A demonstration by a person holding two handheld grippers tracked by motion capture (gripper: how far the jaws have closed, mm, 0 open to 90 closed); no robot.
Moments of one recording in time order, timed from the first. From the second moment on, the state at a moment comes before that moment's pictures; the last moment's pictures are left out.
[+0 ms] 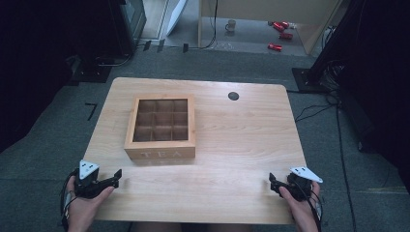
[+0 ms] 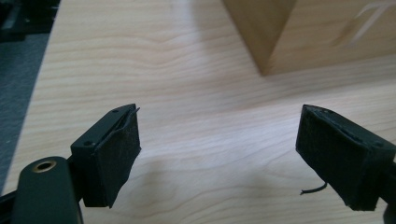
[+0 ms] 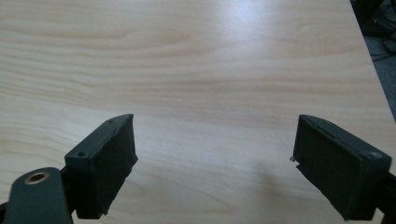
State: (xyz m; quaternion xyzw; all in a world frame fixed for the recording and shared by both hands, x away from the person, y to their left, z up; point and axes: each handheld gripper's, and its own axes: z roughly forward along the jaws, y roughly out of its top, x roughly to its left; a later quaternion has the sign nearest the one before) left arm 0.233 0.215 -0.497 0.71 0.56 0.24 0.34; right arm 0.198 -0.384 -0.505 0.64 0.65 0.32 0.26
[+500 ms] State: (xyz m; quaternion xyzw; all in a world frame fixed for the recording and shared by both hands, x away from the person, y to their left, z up) left arm 0.242 0.191 -0.481 0.73 0.53 0.22 0.37; right arm 0.225 -0.323 -0.477 0.59 0.68 0.35 0.24
